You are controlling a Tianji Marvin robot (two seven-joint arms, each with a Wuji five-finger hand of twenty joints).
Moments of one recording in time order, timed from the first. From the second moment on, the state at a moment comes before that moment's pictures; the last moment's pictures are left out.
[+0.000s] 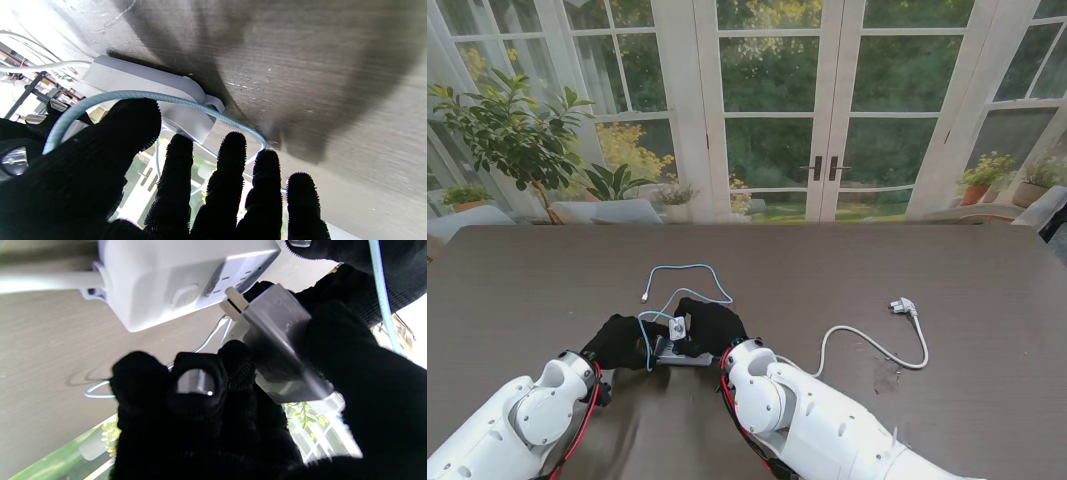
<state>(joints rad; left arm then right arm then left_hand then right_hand) 1.49 -1.08 -1.25 -1.23 0.64 -0.37 0.04 -1.09 -1.41 0.50 -1.06 -0.36 0.02 -0.41 0.63 -0.76 0.94 -0.11 0.76 0.01 0.17 0.29 0.80 0.24 0.30 0.59 0.42 0.28 0.47 0.54 -0.02 0.27 0.84 0.56 0.42 -0.91 1.29 -0.40 0.52 0.05 1.16 0.25 1.11 0.04 0.99 0.83 1.29 0.04 1.18 1.22 1.04 0.20 1.42 0.62</state>
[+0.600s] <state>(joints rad) 1.49 -1.08 -1.23 -1.22 0.64 -0.36 0.07 -1.11 -1.41 0.51 -1.08 -0.34 0.01 -0.41 0.62 -0.75 0.93 -0.11 0.73 0.05 0.14 0.17 0.82 0.25 0.30 0.59 0.42 0.29 0.44 0.54 0.00 0.27 0.84 0.56 0.42 -0.91 1.29 -0.40 0.52 0.05 1.16 0.25 1.11 0.05 0.99 0.83 1.28 0.05 1.18 1.22 1.04 0.21 1.42 0.61</state>
